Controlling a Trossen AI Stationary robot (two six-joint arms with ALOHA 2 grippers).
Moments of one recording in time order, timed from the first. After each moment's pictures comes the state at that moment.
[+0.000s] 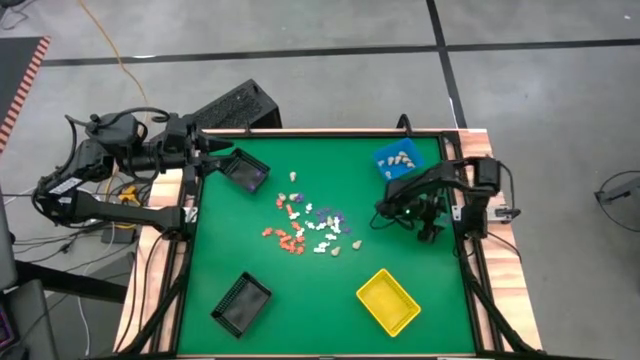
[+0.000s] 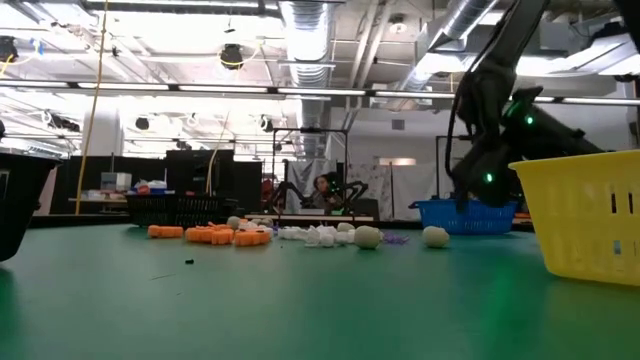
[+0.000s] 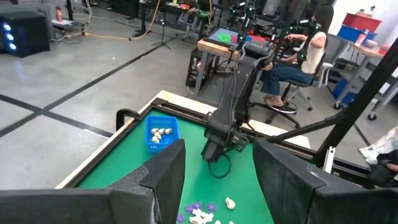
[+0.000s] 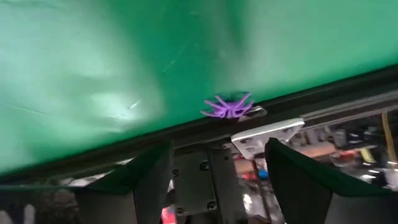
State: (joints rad) left arm 0.17 0.82 1.38 -0.65 -0.07 -0.22; right arm -0.20 1.82 0.80 -1.40 0.09 0.18
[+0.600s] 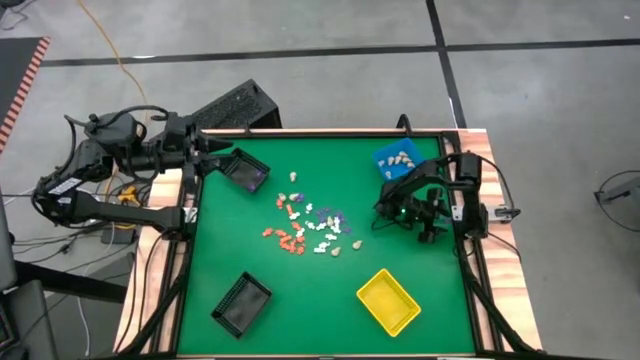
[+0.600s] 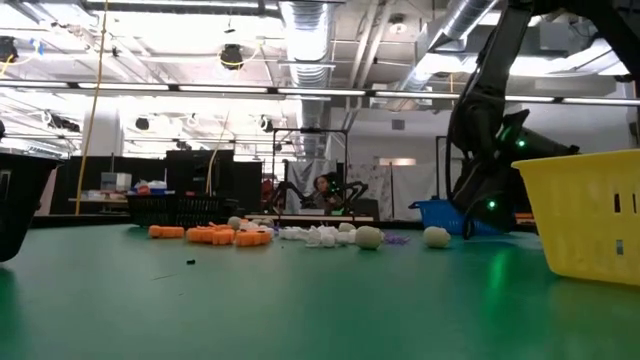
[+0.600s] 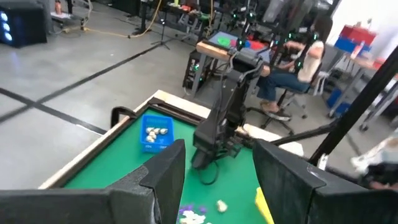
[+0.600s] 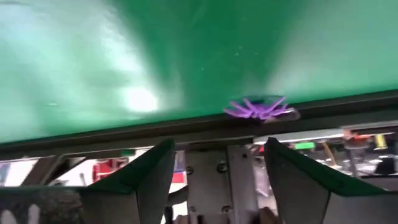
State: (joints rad) left arm 0.17 0.82 1.38 -0.63 -0.06 -0.30; right arm -0.24 2.02 0.81 -1.35 0.01 0.14
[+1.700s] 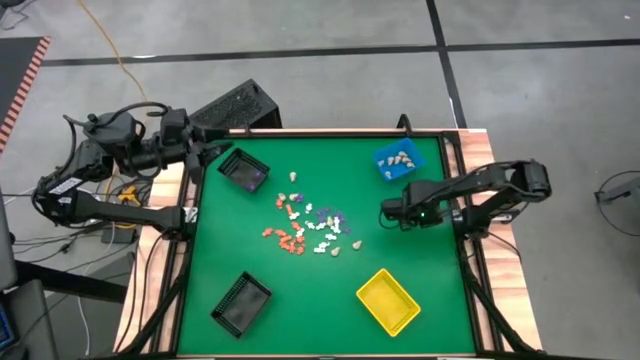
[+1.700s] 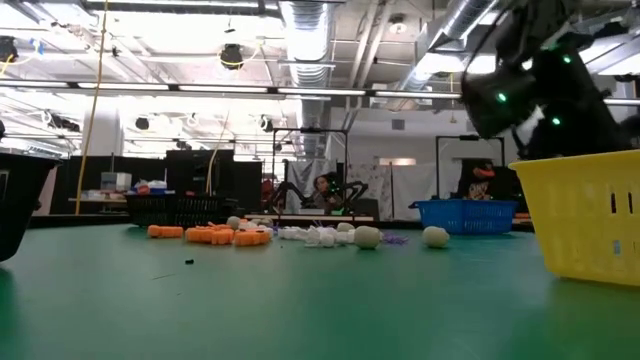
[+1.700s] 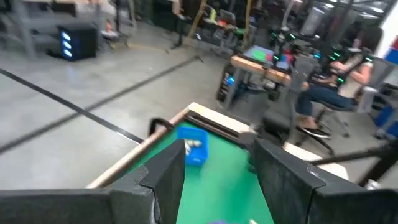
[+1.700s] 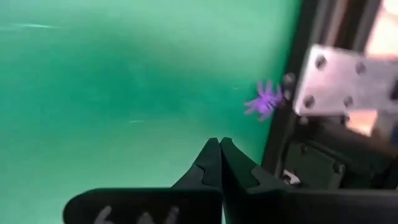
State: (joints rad) left arm 0.17 0.82 1.38 -0.61 -0.25 -0.23; right arm -0.06 1.44 0.75 -1.29 0.08 1.41
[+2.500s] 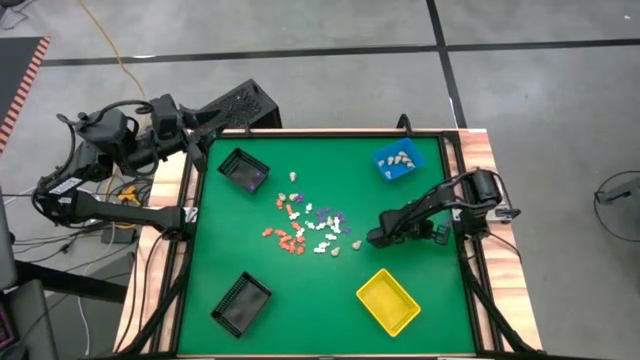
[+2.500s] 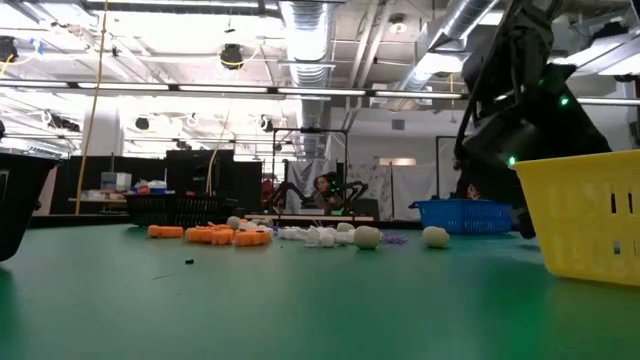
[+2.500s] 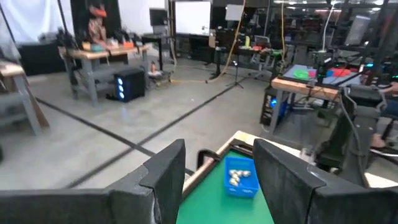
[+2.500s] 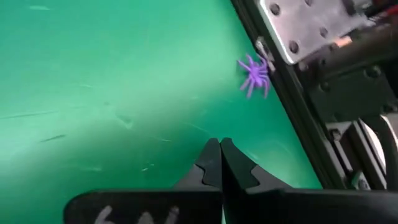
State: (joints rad) left arm 0.17 0.82 1.38 -0.50 -0.43 -0.01; right arm 0.12 1.85 0.87 -1.30 0.16 2.17
